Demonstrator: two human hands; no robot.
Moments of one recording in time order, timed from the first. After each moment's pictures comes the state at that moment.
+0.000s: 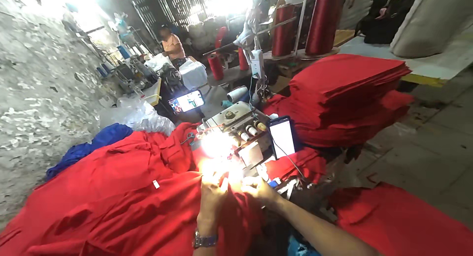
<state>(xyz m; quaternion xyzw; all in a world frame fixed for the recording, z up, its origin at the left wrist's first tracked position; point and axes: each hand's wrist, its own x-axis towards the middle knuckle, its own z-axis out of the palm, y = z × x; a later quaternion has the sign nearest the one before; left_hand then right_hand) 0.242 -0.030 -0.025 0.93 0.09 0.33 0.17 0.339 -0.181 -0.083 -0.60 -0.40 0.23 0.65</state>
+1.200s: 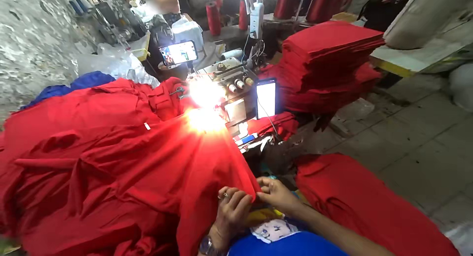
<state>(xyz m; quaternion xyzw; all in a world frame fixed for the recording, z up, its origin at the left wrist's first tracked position) 0.109 -0.190 -0.124 0.88 -0.07 0.45 0.14 0.236 -0.349 -0.099 -0.62 -0.27 0.41 0.61</state>
